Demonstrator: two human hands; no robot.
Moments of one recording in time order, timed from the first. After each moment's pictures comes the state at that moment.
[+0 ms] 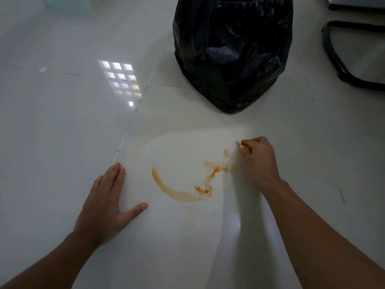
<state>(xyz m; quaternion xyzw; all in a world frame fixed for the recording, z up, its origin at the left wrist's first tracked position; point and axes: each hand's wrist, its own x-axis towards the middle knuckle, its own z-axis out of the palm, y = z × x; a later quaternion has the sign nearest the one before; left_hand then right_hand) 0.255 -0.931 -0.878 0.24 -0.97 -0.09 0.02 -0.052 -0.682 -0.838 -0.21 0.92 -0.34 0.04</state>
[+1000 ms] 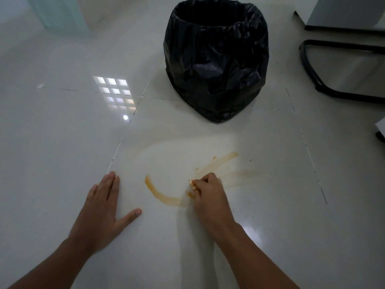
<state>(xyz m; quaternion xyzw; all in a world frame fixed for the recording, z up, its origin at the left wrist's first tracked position) 0.254 -0.929 -0.881 0.23 -0.97 -0.07 0.00 0.069 -0.703 -0.848 -0.31 0.88 -0.34 0.08</state>
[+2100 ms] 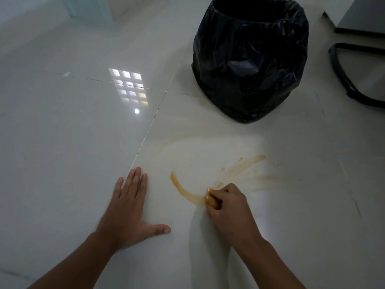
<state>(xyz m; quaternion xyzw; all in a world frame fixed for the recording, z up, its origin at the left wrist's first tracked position) 0.260 -0.924 -0.874 0.19 -0.98 -0.07 -0.04 0.096 -0.711 -0.844 -0.28 0.89 -0.33 0.15</state>
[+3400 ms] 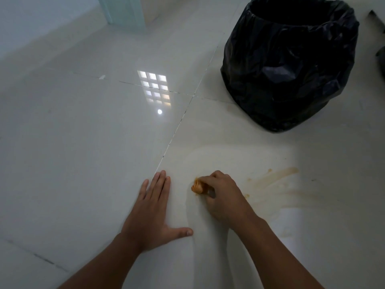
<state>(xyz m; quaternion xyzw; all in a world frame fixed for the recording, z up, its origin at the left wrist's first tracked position) 0.261 -0.921 -0.867 0.21 -0.97 -0.10 -0.02 0.079 -0.791 -0.843 -0.45 0.83 -0.27 0.20</state>
